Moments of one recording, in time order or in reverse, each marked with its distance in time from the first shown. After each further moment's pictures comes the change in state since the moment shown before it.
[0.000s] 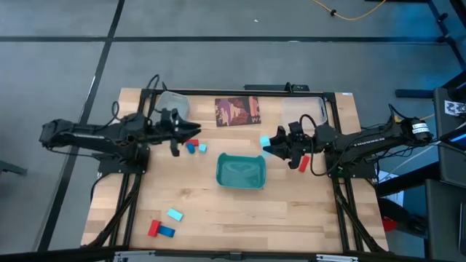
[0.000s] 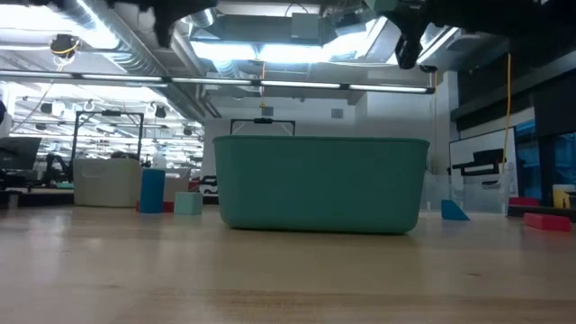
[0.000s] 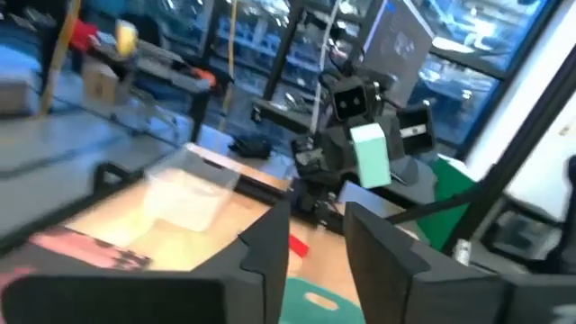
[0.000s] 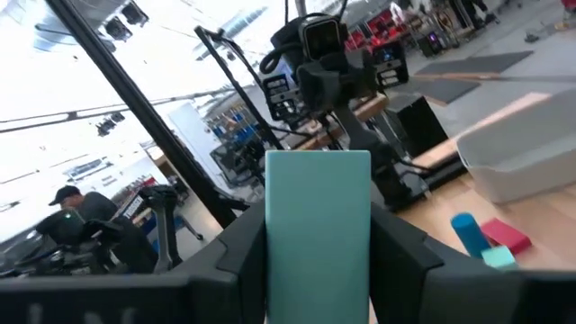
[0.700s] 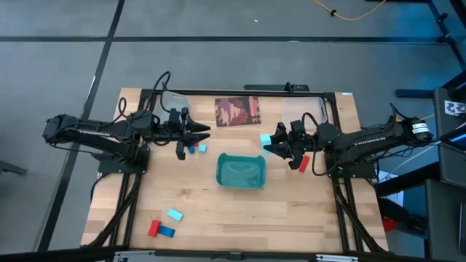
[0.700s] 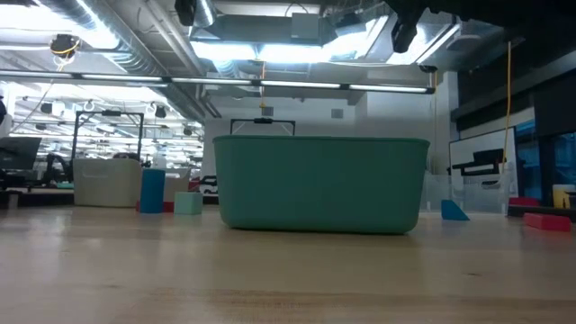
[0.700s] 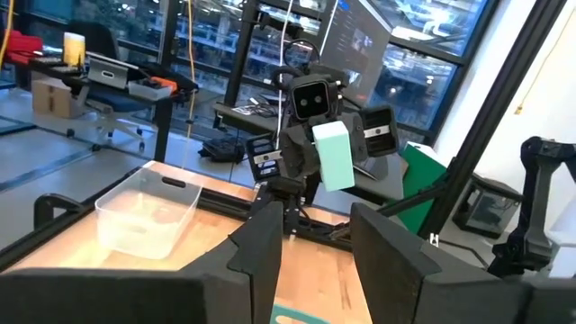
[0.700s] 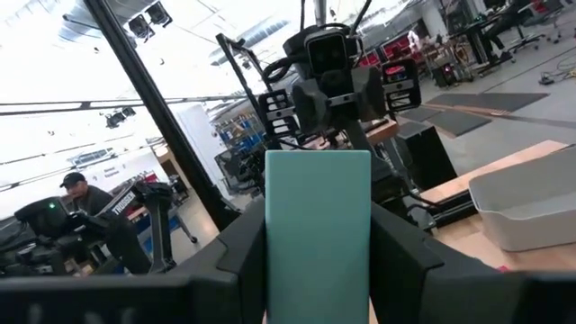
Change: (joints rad) left arm -0.024 0.135 0.124 0.036 0.074 0.079; right arm 0.000 0.000 0.048 -0.001 -0.018 -0.093
